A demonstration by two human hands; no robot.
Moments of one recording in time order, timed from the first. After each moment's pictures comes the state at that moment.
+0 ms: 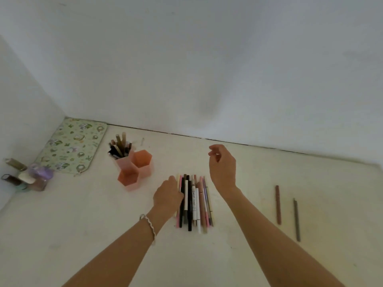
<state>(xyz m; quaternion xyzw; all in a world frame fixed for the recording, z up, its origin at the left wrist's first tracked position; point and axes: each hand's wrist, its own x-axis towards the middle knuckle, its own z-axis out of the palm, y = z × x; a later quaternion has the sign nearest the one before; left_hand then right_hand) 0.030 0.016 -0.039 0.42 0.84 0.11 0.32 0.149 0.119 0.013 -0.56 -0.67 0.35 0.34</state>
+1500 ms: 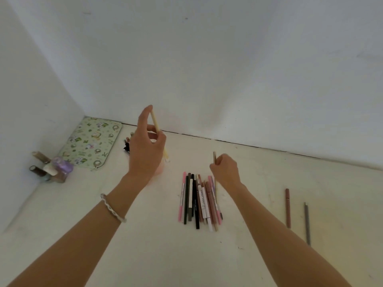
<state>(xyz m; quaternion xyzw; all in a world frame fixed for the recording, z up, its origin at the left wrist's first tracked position) -0.050 0.019 0.079 0.39 0.72 0.57 0.10 0.142 0.126 0.002 -0.62 -0.69 0.36 0.13</state>
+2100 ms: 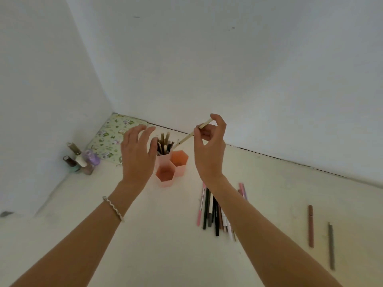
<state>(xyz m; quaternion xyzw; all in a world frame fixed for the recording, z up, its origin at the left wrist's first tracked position) -0.125 -0.034 0.035 0.44 0.81 0.36 -0.12 0.014 0.067 0.069 -0.35 -0.67 0.42 0.50</state>
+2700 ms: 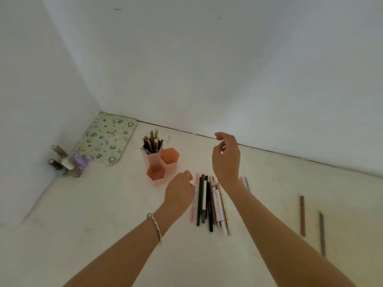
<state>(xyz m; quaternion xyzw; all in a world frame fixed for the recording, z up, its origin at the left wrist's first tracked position) 0.000 -0.010 -0.016 0.44 0.83 0.22 0.26 0.081 0.104 0.028 -0.46 -0.73 0.28 0.42</state>
